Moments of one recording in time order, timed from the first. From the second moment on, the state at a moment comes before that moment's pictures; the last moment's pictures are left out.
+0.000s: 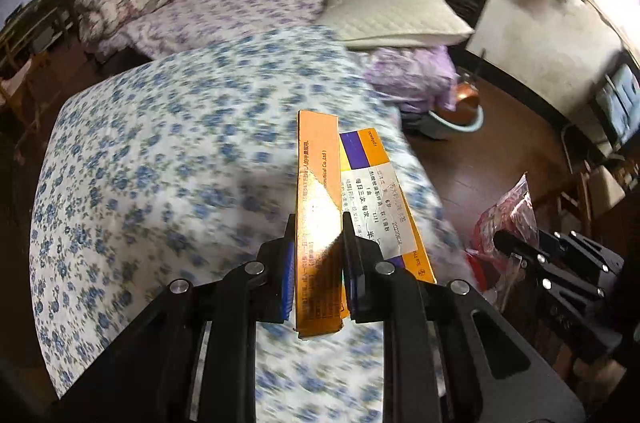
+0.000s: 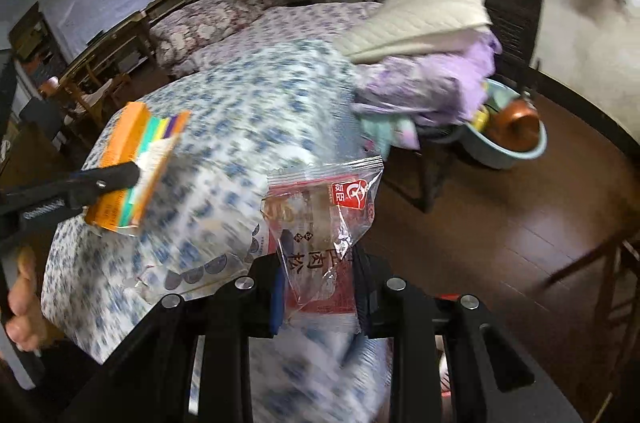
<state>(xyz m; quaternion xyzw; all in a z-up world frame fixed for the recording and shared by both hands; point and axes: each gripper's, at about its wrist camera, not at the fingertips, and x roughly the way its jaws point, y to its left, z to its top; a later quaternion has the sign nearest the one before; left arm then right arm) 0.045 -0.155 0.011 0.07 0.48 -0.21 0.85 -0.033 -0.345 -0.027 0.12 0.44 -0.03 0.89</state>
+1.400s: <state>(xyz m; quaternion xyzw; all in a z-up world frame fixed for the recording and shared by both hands) -0.058 -0.453 -0.195 0.20 0.68 -0.34 0.61 -0.145 -0.501 -0.285 0.27 0.56 -0.16 0.77</state>
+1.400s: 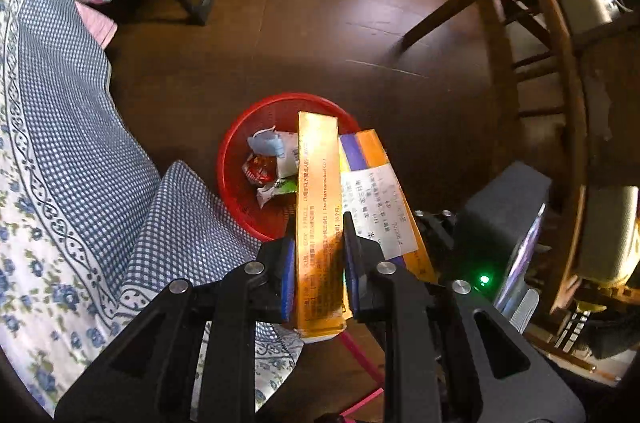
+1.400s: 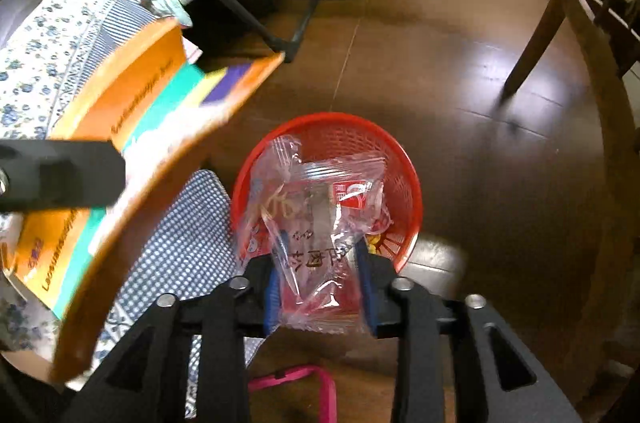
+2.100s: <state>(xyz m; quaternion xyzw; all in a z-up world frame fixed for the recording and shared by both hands) -0.075 -0.447 -0.149 0.22 0.61 -0.34 0.68 -0.177 -0.478 -0.263 0.23 0.57 -0.17 0.77</state>
